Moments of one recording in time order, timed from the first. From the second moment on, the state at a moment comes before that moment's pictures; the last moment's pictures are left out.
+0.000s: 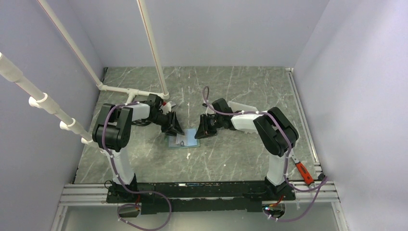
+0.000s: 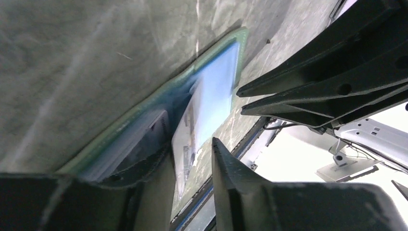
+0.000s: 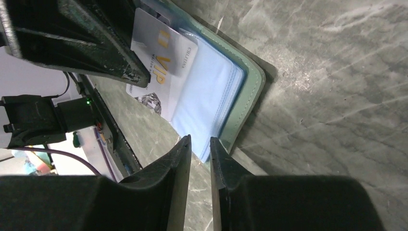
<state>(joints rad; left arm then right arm) -0.21 1.91 1.03 -0.43 0.87 -0.35 0.60 1.91 1.00 0.05 -0.68 0.56</state>
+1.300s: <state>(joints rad) -0.22 1.81 0.86 -0.23 0.84 -0.47 0.58 1.96 0.94 0.18 -0.74 0.65</state>
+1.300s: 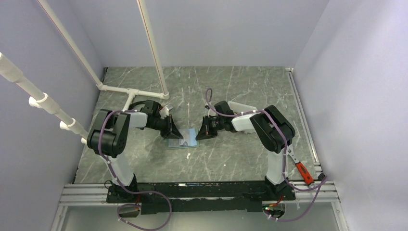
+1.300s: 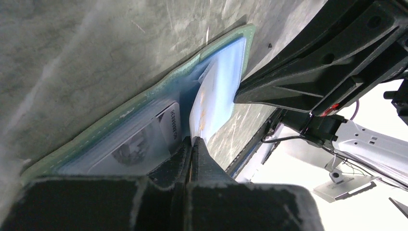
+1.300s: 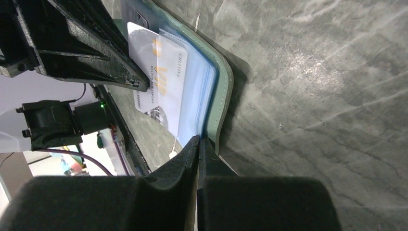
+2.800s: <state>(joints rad) -0.44 1.66 1.05 -0.62 0.42 -0.42 0.59 1.94 0.94 0.16 -0.73 0.62</state>
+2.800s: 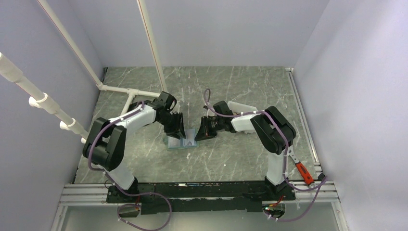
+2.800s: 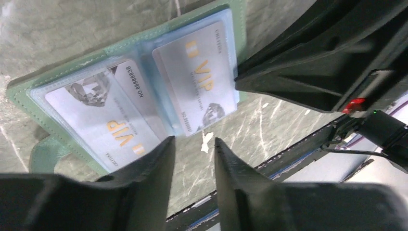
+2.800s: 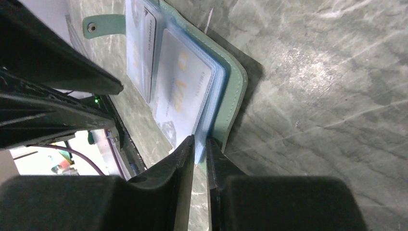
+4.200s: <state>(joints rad) -0.43 1.76 0.99 -0.48 0.42 -0.42 0.59 1.93 0.97 0.12 -0.74 0.64</state>
